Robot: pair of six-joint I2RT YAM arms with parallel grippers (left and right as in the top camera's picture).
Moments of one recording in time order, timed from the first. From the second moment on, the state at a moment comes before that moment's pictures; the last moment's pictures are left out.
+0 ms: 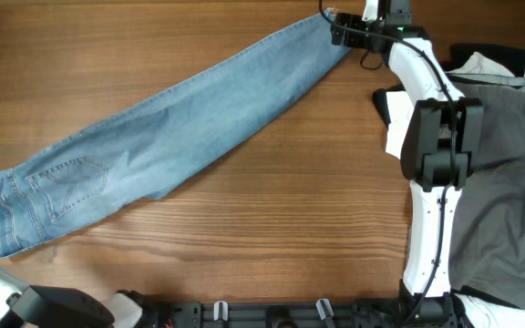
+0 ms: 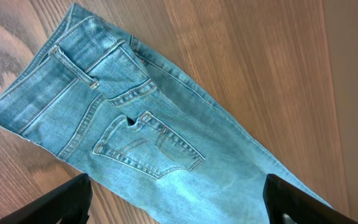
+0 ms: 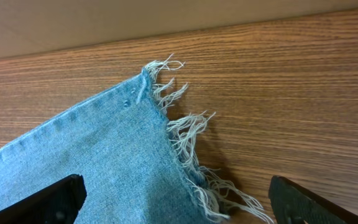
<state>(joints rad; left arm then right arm) 0.92 1.47 1.46 -1.13 0.31 -0.38 0.04 2.51 2.07 -0.37 -0.23 0.15</state>
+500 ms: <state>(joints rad) 0.92 1.47 1.46 -1.15 0.31 -0.38 0.04 2.55 2.07 -0.39 -0.26 0.16</state>
